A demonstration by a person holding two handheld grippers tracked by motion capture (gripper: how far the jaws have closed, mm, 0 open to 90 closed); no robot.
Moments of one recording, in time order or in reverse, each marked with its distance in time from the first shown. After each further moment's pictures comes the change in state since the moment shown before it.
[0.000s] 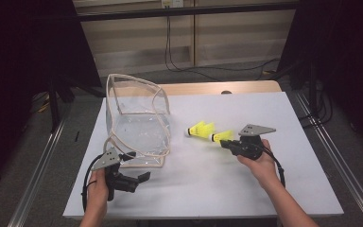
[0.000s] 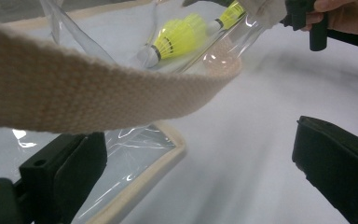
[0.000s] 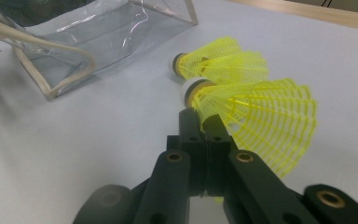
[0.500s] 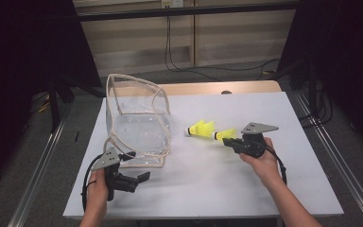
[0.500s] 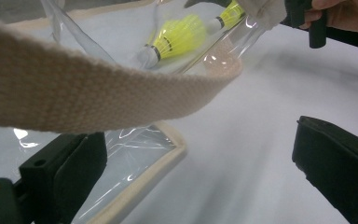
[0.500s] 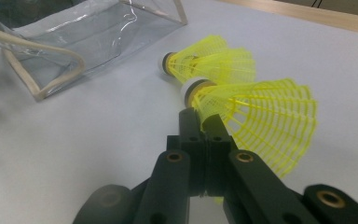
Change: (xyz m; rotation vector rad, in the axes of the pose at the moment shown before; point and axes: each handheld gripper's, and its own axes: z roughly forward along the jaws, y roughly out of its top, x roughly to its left) left arm 0.000 0.000 -0.001 -0.004 0.005 -0.001; right arm -0.007 0.002 -0.004 0.005 -0.022 0.006
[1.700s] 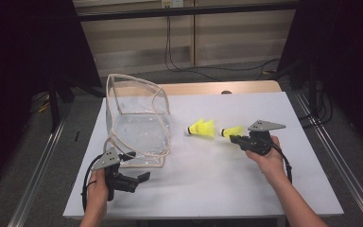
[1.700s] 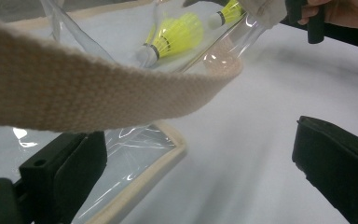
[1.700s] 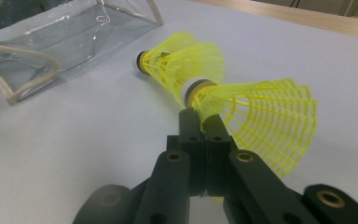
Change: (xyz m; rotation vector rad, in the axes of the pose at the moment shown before) left arm 0.000 0.000 0.001 -0.003 -0.002 -0.004; right arm -0.017 -0.003 -0.008 -0.007 -0.054 0.023
